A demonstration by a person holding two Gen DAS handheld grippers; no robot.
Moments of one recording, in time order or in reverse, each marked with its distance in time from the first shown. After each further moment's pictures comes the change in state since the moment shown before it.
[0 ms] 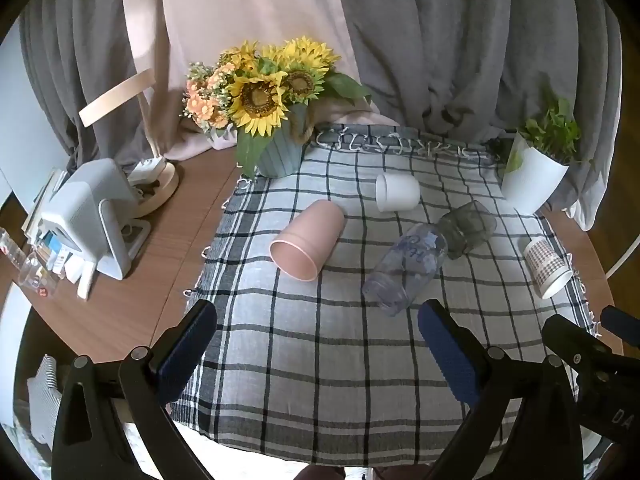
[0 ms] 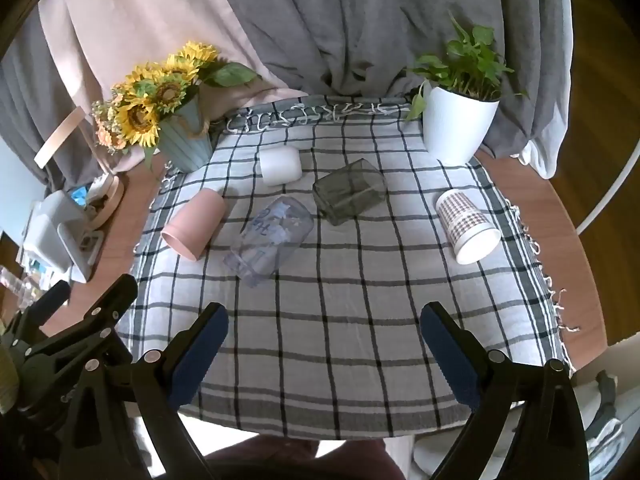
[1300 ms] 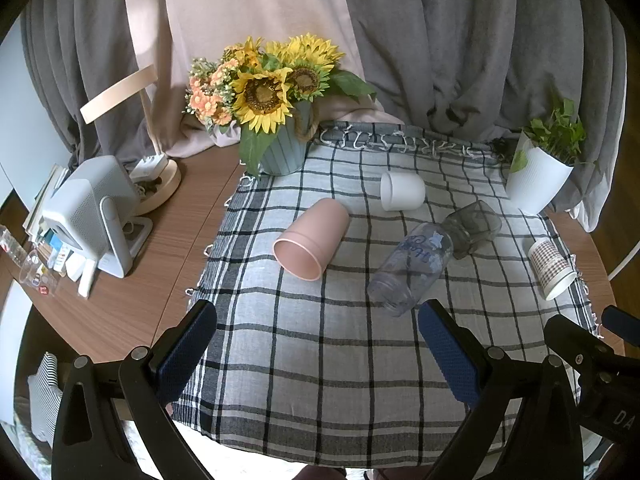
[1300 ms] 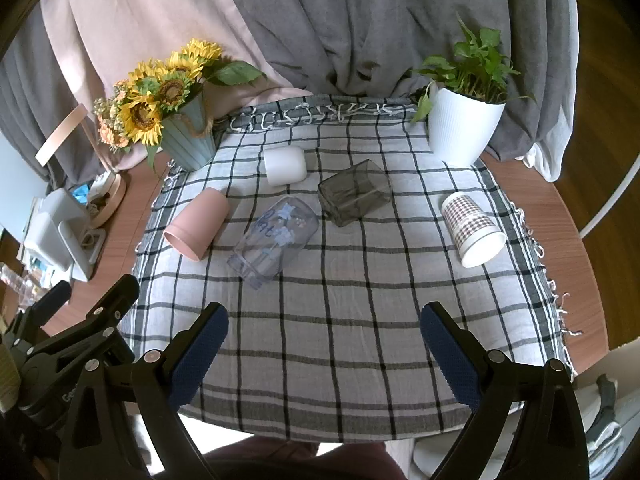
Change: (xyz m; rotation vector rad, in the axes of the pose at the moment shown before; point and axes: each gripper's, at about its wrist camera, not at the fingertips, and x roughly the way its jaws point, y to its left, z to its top) left arm 0.005 0.003 -0.001 -0.004 0.006 0.010; right arm 0.002 0.000 0.001 -0.007 0.000 0.007
